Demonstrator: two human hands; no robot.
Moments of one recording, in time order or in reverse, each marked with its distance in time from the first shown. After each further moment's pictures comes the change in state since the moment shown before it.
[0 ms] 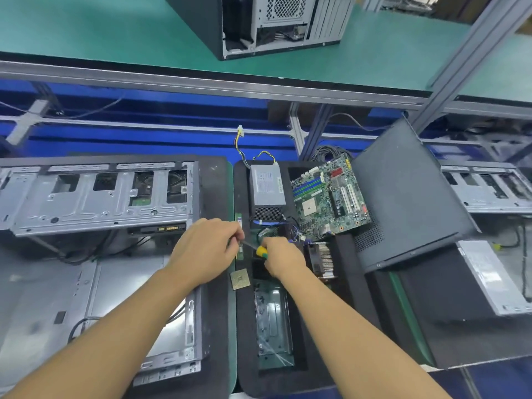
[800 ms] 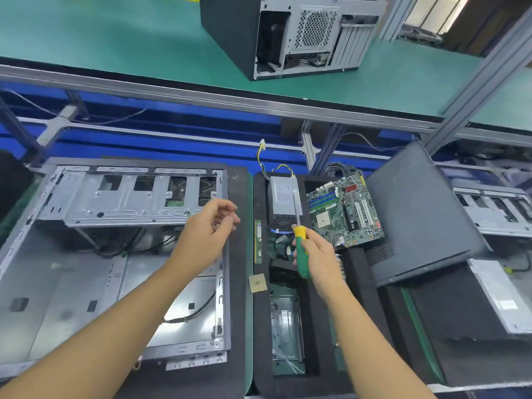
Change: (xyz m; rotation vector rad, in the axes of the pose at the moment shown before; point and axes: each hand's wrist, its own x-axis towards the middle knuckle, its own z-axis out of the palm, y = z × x) left_hand -0.020 -0.024 -0.042 -0.795 0.159 -0.268; right_hand -0.057 0.002 -0.035 1.350 0.248 -0.054
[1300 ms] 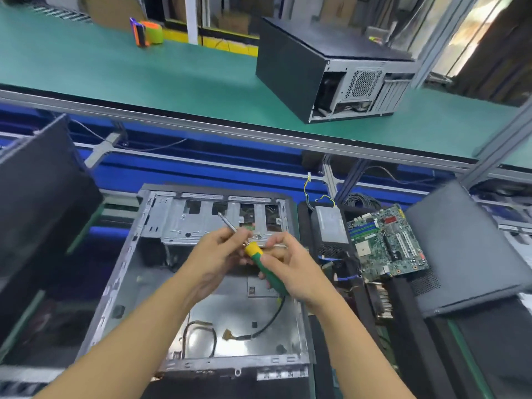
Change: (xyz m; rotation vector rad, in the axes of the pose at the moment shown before) left_hand -0.025 -0.016 -0.123 -0.770 -0.054 -0.289; right_hand -0.065 -0.097 0.176 -0.027 -0.415 -0.098
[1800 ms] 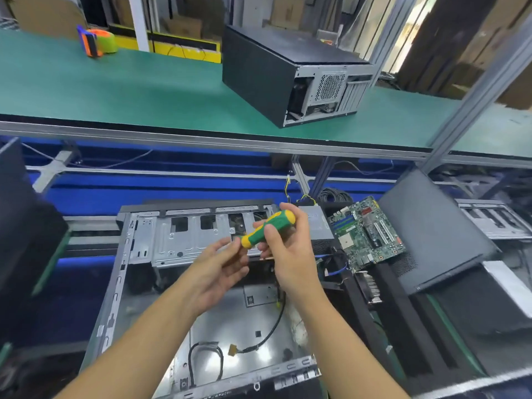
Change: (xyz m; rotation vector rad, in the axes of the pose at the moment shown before) left_hand 0.013 0.009 -0.014 -0.211 -0.013 -0.288; right_hand 0.017 -0.022 0.043 0.113 0.448 -0.420
